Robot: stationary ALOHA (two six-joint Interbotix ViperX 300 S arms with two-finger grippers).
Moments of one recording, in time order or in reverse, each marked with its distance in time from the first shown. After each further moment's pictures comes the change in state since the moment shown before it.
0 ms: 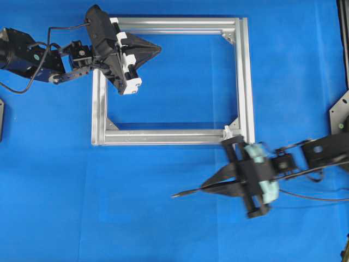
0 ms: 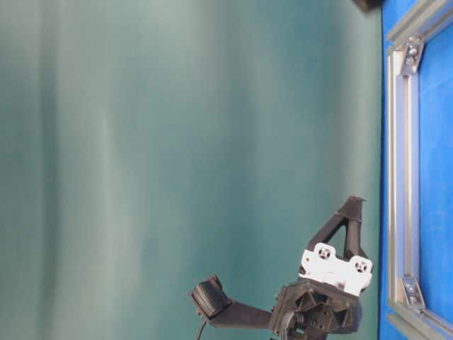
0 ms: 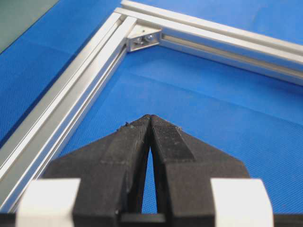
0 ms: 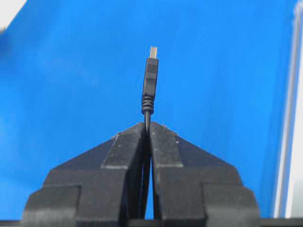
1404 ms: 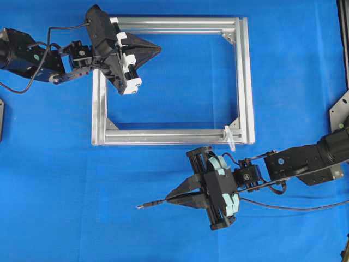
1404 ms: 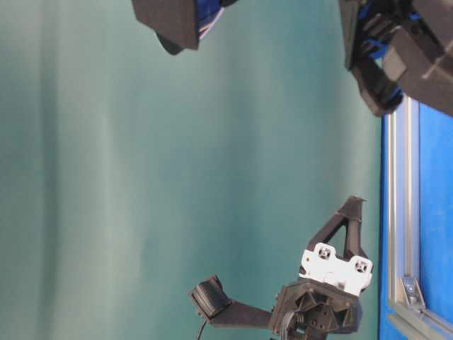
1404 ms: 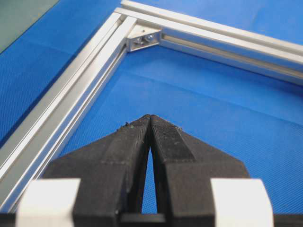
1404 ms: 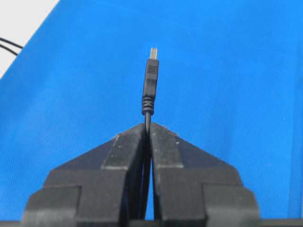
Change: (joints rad) left arm 0.000 0.002 0.000 0.000 0.000 0.000; right arm -0.014 0.232 -0.285 -0.008 0.000 -0.009
